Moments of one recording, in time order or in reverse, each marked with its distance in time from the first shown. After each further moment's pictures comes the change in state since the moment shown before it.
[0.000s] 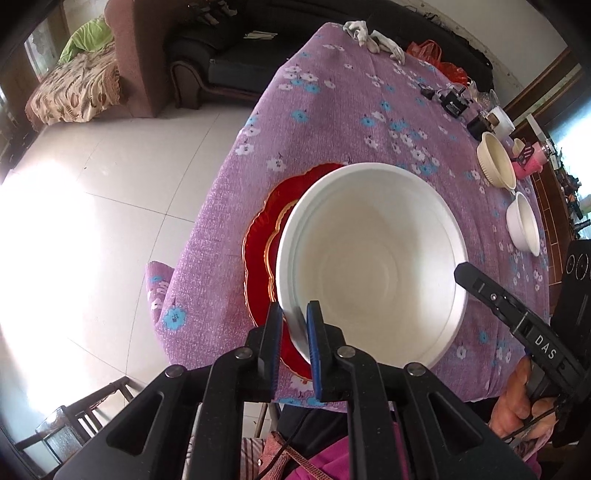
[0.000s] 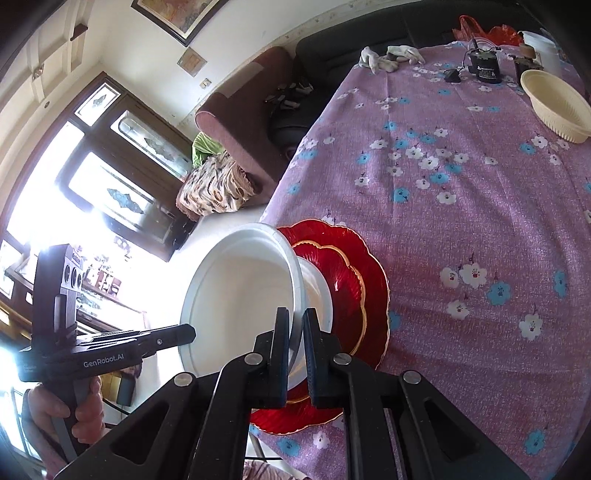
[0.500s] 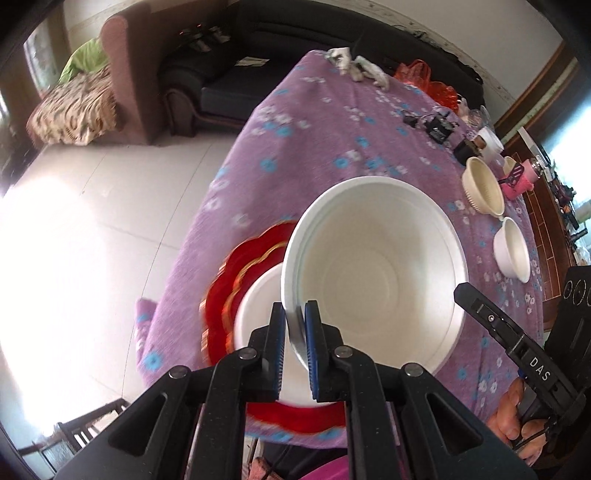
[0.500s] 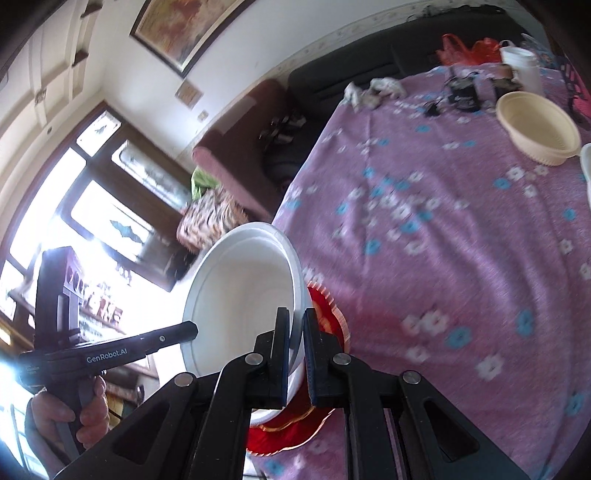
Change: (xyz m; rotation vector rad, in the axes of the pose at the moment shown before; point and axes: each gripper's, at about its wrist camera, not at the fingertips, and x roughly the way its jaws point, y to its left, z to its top) left arm -0.014 -0.031 0.028 0.006 -0.098 0.001; right arm -0.036 -0.016 0.021 0.021 -0.109 0.009
